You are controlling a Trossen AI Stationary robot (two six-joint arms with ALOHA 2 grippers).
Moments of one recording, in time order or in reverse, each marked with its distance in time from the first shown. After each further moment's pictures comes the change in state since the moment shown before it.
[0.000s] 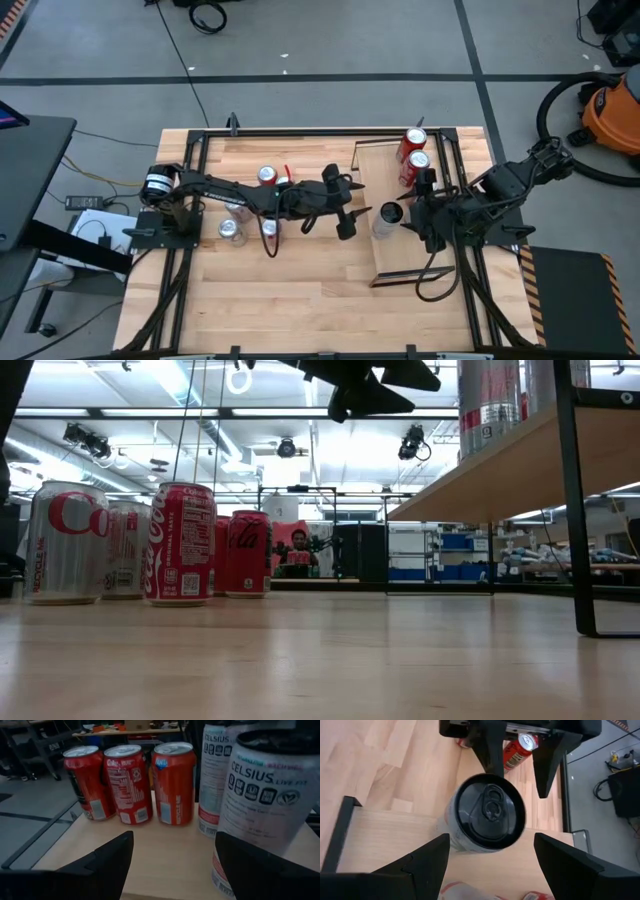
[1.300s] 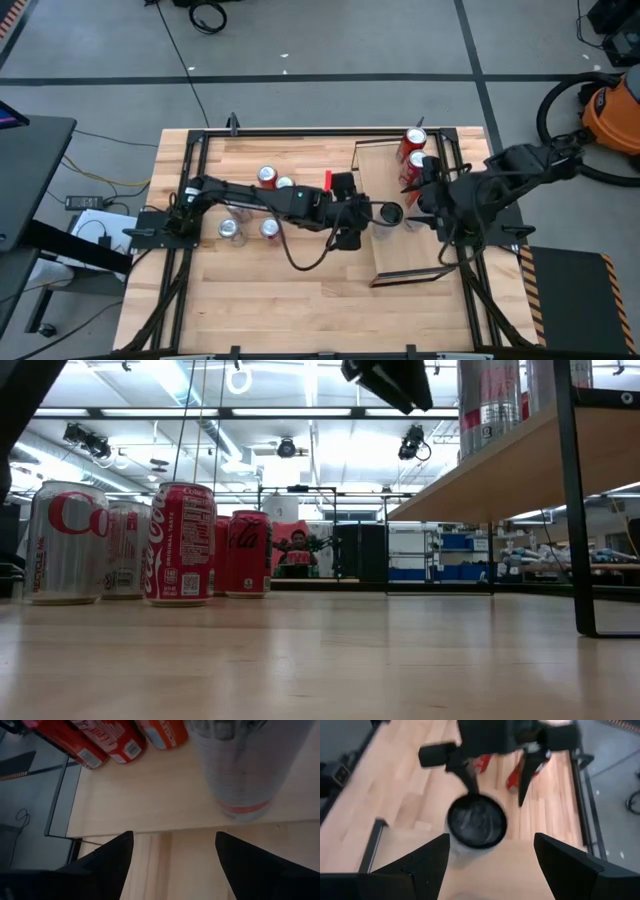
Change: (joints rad) left arm -0.078 0.292 0.759 -1.094 -0.187 0.064; right arm -0.094 -0.110 0.000 0.085 -0.168 -0.062
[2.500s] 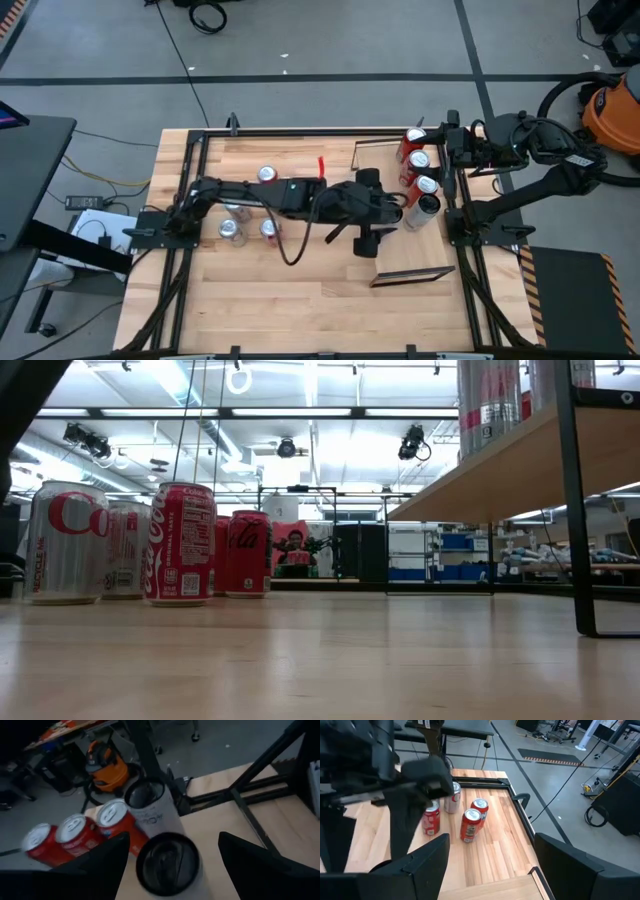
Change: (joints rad) left arm -0.018 0.041 0.251 0.205 0.234 0.171; right arm -0.347 -0.177 0.000 0.263 -0.086 -0.129
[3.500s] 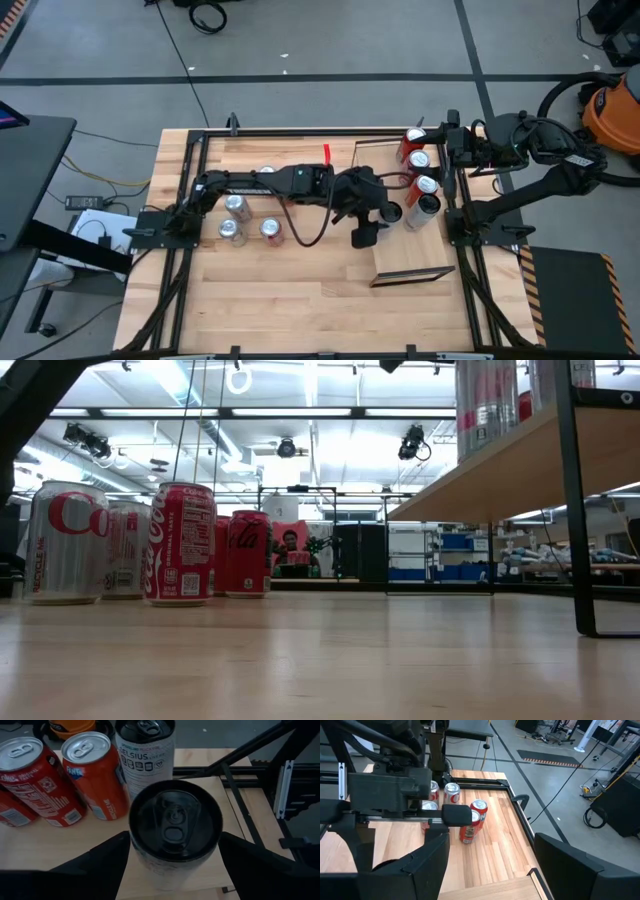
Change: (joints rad) left arm 0.090 0.029 -0.006 -0.133 0.237 -0.271; right arm 0.000 0.000 0.000 0.006 0.003 -0.008
